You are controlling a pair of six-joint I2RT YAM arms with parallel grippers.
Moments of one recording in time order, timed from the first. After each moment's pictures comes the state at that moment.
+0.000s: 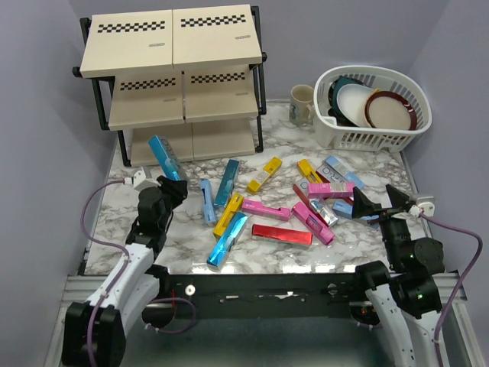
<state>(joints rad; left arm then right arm) -0.21 0.76 0.27 0.20 -0.16 -0.76 0.24 0.01 0.51 -0.29 0.13 0.06</state>
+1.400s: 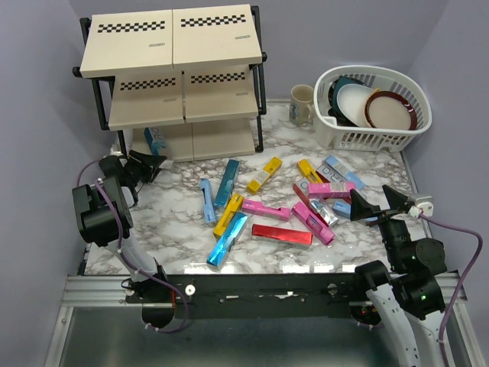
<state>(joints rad) 0.40 1.77 0.67 0.71 0.69 -1.00 0.30 0.01 0.52 -0.32 0.13 0.06</state>
